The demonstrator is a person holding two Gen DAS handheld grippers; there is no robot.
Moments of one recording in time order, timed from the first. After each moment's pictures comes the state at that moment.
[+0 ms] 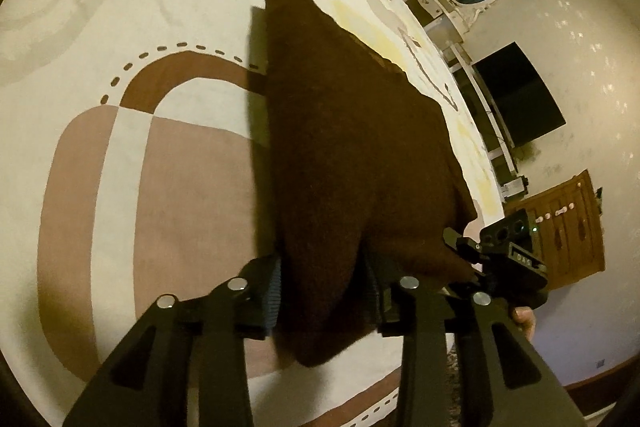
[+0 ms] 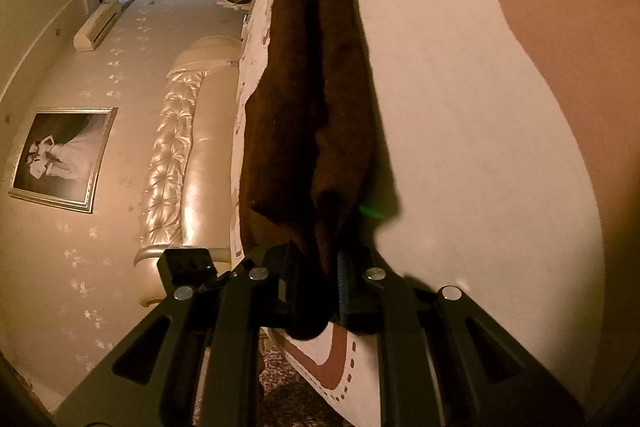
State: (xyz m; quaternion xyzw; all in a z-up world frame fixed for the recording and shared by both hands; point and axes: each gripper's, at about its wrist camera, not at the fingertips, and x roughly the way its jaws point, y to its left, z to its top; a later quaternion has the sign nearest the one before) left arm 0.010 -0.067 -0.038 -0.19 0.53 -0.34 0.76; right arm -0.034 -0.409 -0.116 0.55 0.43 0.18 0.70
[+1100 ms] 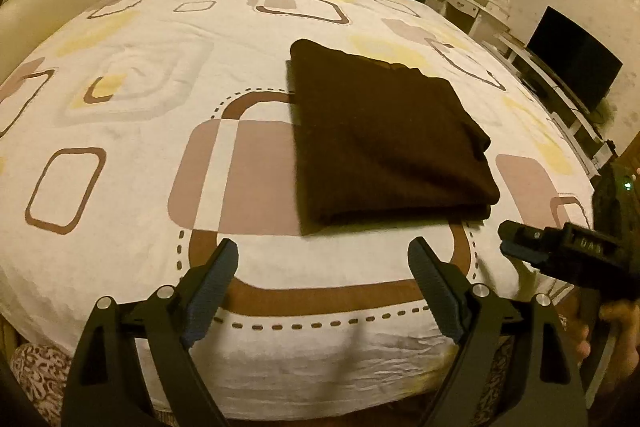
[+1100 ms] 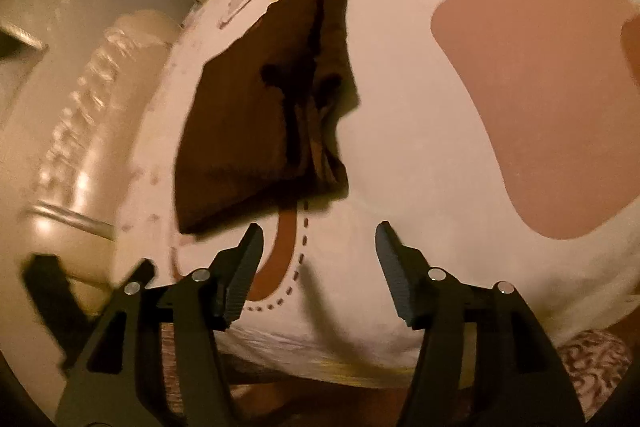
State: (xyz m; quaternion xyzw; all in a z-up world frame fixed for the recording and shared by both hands) left arm -0.101 -0.073 0.014 -0.02 0.45 -0.19 0.87; right arm -0.101 -0.359 -0.053 0.35 0.48 0.02 0.81
